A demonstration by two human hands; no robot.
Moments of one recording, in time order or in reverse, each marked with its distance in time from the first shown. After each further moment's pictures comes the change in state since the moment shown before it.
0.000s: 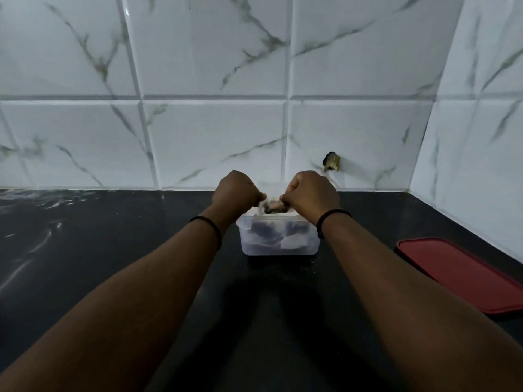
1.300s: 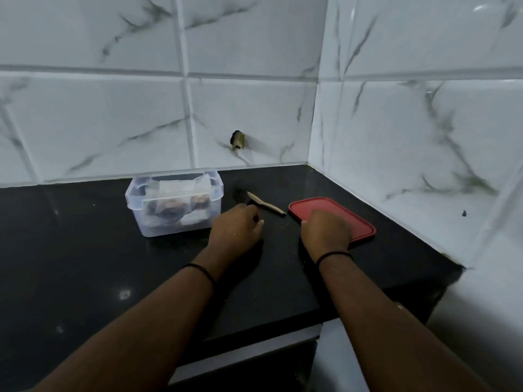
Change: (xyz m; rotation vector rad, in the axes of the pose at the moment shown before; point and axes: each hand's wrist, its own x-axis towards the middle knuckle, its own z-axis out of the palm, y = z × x) left_hand -0.121 0.061 0.159 0.278 -0.135 0.564; right_hand -0.127 0.194 -0.059 -0.493 0.144 0.445
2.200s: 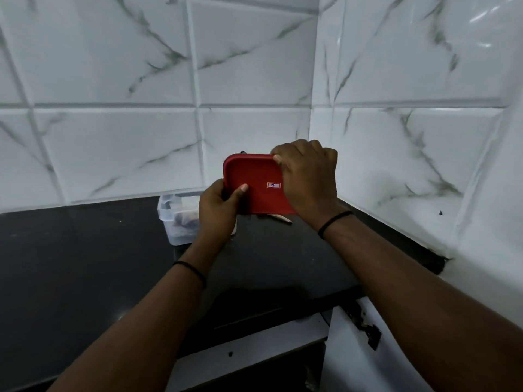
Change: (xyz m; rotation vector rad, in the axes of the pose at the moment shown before) left_hand -0.026 -0.008 -0.087 -1.008 0.432 -0.117; right_hand -0.041 -0.077 -0.135 0.327 0.811 -0.614
